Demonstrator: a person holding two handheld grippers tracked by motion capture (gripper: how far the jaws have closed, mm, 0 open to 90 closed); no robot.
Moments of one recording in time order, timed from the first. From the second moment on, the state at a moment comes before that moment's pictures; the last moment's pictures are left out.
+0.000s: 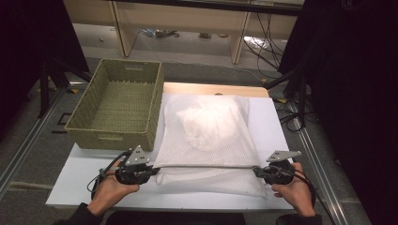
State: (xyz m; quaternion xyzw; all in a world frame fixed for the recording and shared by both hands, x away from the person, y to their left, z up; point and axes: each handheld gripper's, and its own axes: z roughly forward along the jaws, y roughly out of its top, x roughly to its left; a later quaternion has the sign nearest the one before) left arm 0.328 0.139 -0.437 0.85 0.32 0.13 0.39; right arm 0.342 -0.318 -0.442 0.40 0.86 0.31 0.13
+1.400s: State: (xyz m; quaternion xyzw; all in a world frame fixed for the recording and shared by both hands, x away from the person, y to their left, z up) left arm 0.330 0.140 -0.459 0.86 0.34 0.10 0.36; right arm 0.346 -0.336 -0.451 0.43 0.85 0.28 0.12
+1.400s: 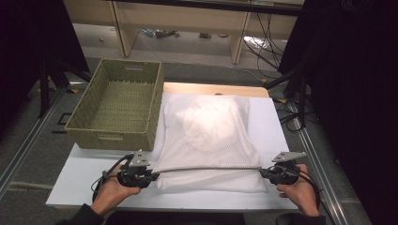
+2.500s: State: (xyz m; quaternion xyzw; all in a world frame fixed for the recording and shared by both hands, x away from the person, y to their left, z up) left arm 0.310 0.150 -0.444 0.81 0.37 0.14 0.43; right arm 0.329 -0.269 -0.428 0.39 0.80 0.43 0.17
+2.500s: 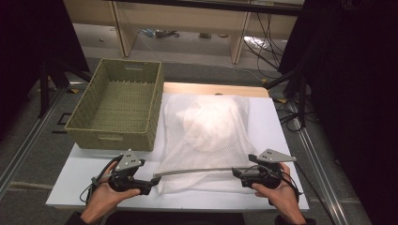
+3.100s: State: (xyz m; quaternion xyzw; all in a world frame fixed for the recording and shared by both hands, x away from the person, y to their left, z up) left arm 0.302 0.150 -0.442 0.80 0.39 0.14 0.43; right arm 0.316 -0.284 -0.437 0.40 0.80 0.42 0.17
